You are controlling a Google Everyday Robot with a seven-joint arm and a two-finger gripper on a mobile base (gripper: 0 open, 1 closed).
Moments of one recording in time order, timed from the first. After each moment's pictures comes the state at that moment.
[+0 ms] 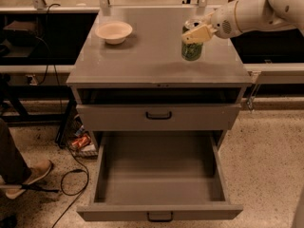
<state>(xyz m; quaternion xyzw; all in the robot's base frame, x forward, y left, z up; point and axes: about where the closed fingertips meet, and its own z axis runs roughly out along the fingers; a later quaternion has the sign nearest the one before) 0.728 -0.139 0.942 -0.44 0.75 0.18 0.47</state>
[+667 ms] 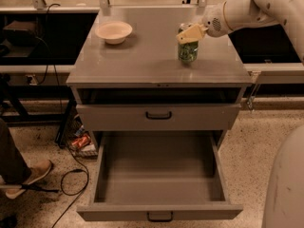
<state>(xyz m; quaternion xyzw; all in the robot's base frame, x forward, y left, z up) 0.753 -0.130 0.922 -0.40 0.79 0.19 0.43</state>
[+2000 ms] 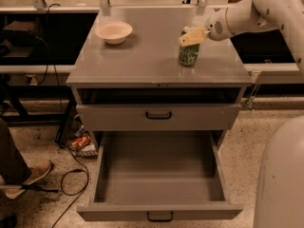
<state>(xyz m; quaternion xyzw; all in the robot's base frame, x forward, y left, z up) 0.766 -0.142 0.900 -0.36 0.81 0.22 0.41</state>
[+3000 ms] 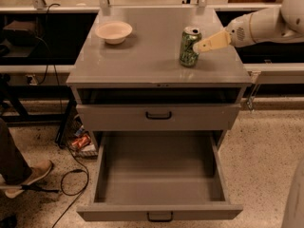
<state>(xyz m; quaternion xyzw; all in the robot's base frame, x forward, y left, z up) 0.746 -0.190 0.904 -0.33 0.80 0.23 0.44</state>
